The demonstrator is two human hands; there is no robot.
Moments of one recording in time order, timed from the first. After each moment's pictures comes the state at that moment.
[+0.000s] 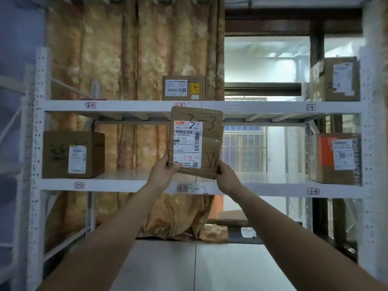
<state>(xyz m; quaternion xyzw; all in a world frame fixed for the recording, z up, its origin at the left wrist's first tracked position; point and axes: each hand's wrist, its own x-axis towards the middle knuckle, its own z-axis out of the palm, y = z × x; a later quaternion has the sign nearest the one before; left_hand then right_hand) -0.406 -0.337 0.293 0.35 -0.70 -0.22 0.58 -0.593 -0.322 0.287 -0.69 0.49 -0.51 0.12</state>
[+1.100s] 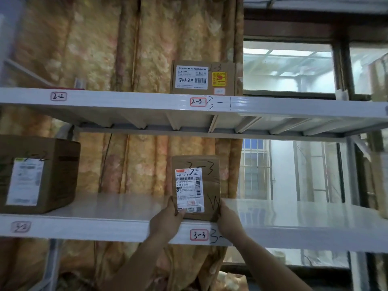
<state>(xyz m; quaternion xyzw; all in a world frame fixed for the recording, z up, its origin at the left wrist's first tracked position) -0.392 -0.640 0.231 0.52 -0.73 -0.07 0.44 -0.569 -0.610 0.236 -0.65 0.62 -0.43 0.02</state>
